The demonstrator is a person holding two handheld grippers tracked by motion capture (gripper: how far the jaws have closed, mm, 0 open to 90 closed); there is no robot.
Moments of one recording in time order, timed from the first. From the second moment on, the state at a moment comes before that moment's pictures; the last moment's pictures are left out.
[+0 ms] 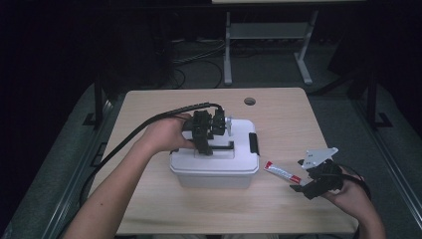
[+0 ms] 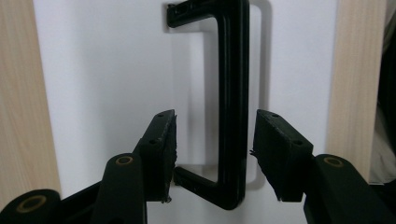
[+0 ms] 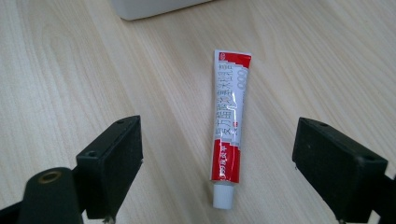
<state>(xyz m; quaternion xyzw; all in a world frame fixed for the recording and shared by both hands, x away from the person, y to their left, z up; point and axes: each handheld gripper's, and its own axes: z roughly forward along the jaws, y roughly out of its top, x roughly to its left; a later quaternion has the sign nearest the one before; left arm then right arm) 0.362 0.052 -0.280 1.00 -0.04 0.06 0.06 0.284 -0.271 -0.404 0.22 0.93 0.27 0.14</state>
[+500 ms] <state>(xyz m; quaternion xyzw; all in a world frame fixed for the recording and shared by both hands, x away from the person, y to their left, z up) 0.373 0.049 -0.267 1.00 -0.03 0.06 0.06 0.284 -0.268 -0.405 0.22 0.93 0.26 0.14</state>
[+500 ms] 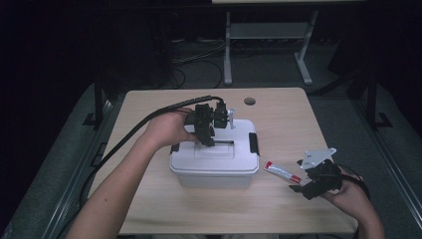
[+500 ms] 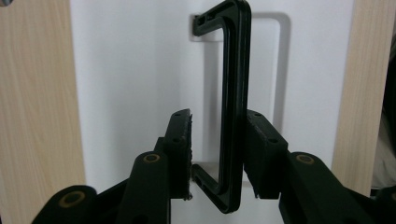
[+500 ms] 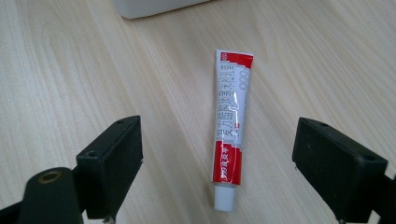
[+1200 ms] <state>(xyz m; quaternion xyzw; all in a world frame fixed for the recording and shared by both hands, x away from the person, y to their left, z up) 0.398 0.038 -0.268 1.00 -0.02 0.03 0.03 0.284 -0.270 -0.407 0.22 0.93 0.27 0.14</state>
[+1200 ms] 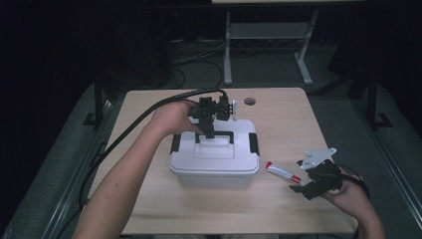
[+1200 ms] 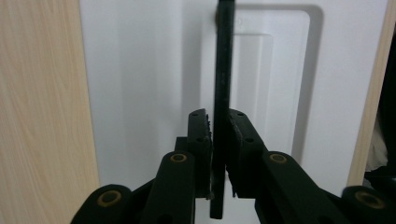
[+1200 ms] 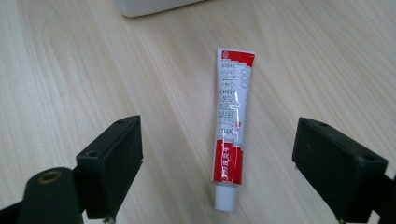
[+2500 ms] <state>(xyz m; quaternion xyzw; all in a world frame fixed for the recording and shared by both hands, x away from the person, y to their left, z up) 0.398 0.032 -0.263 1.00 -0.03 0.01 0.02 0.284 -0.269 -0.407 0.22 0.93 0.27 0.14</state>
